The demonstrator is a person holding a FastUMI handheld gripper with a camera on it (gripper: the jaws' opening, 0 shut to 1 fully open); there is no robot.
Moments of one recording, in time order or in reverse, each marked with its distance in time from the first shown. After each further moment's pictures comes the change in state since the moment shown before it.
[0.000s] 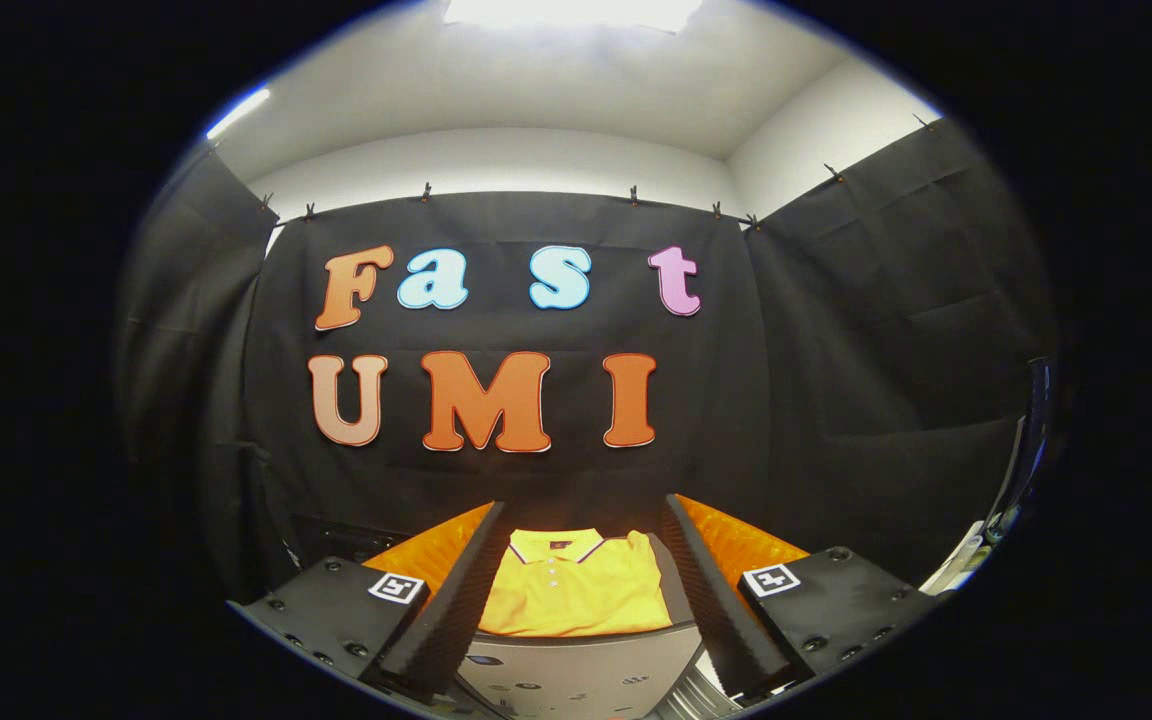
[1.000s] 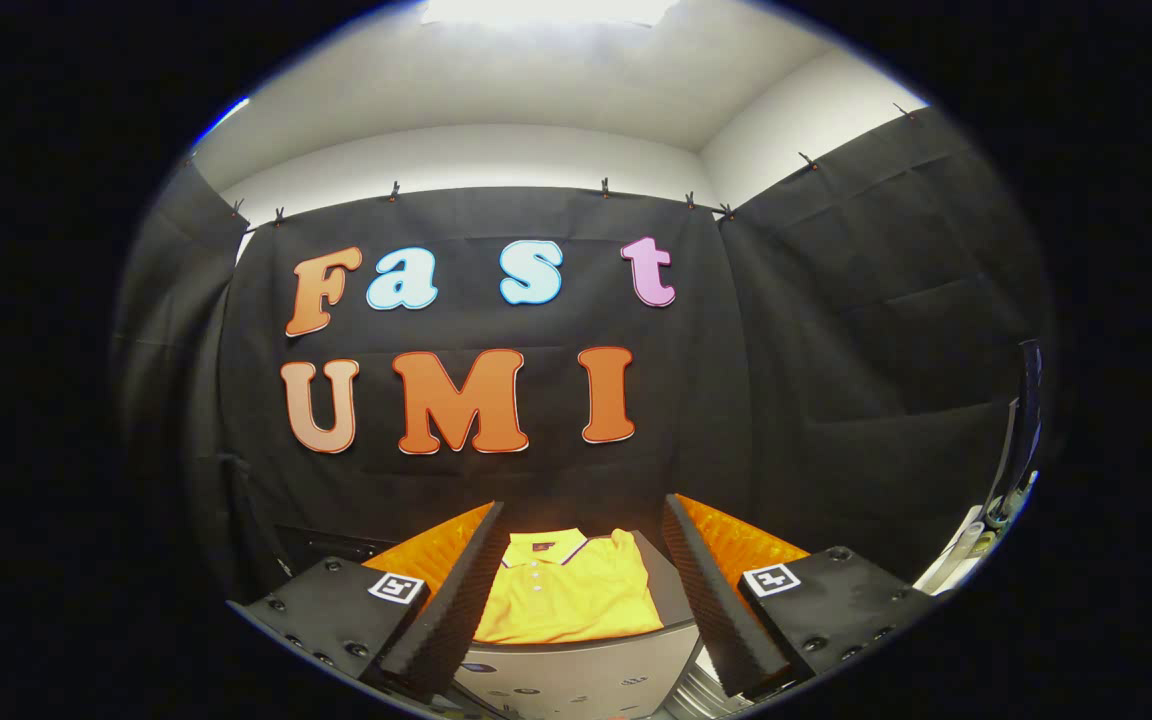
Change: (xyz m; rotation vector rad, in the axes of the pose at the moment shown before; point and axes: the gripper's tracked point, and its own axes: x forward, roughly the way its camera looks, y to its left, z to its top) arm 0.023 -0.020 -0.012 0.032 0.010 -0.065
